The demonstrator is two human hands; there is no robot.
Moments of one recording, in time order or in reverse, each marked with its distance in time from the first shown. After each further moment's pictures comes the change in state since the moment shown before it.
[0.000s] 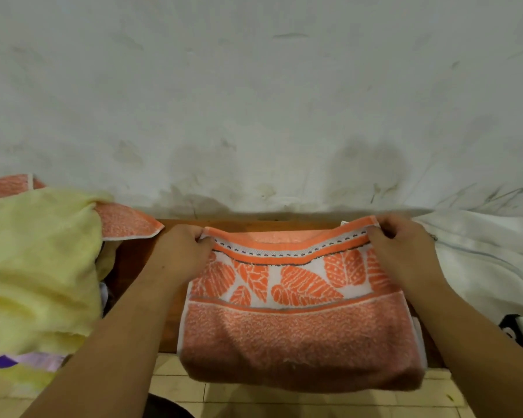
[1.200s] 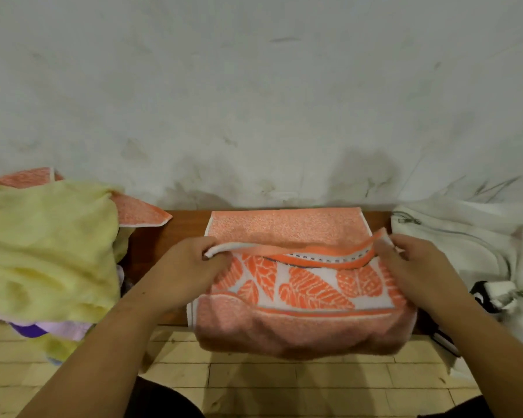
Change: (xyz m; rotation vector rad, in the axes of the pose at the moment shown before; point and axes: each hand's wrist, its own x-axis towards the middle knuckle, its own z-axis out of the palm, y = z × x) left_hand -0.069 -0.004 -0.016 -0.117 -0.193 0.179; right_hand -0.056 0.016 -0.041 -0.122 -0.157 -0.058
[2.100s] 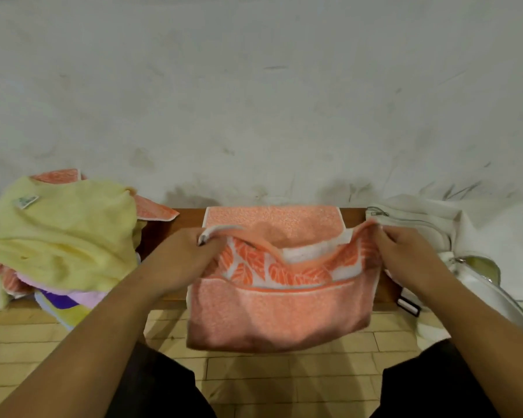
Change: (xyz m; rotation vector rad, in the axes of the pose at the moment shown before) left_hand -0.060 0.024 -0.020 -0.008 0.028 0.029; right_hand -0.051 -0.017 -0.025 0.006 0.066 -0.070
